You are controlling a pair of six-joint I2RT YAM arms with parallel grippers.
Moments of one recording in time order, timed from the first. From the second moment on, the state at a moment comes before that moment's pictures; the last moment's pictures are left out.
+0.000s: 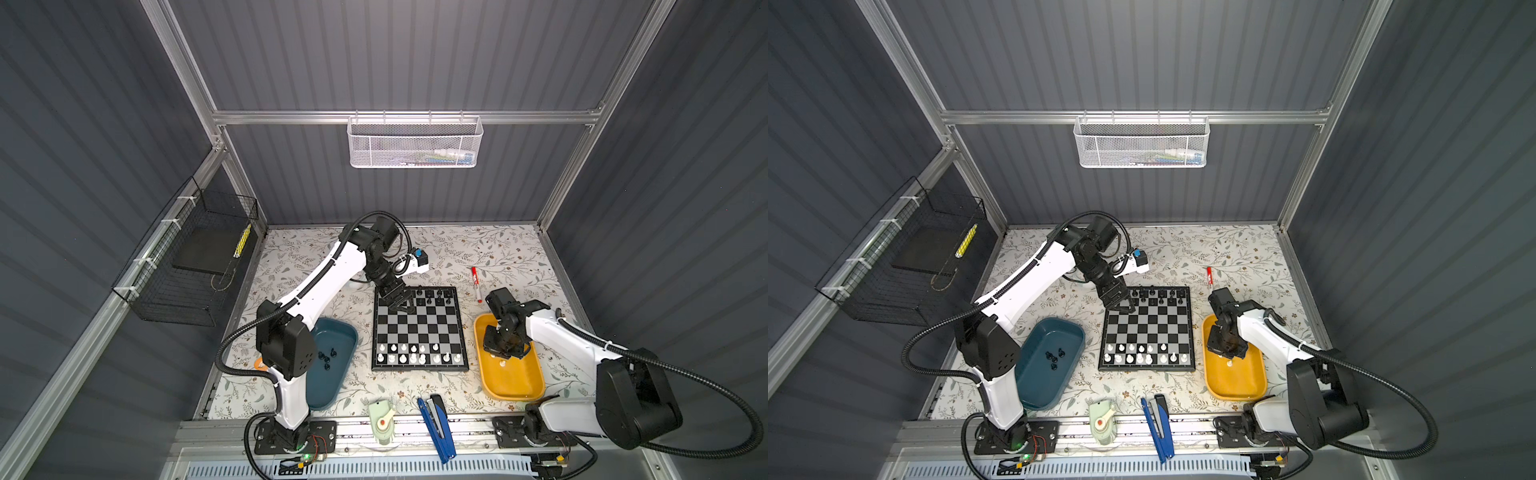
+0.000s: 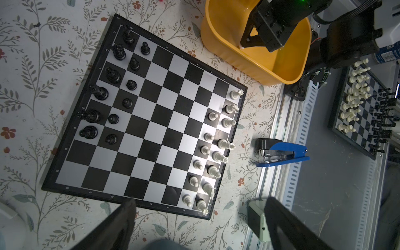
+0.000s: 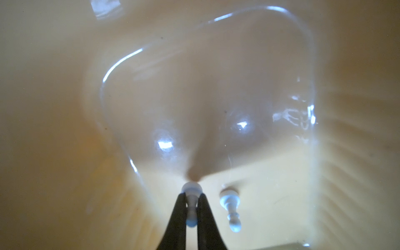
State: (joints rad) left arm -0.61 1.88 1.91 -1.38 0.53 0.56; right arm 0.30 1.34 0.73 -0.89 0.01 0.64
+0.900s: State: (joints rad) left arm -0.63 1.89 1.91 -1.38 0.52 0.57; right arm 0.36 1.28 0.78 -0.98 0.01 0.65
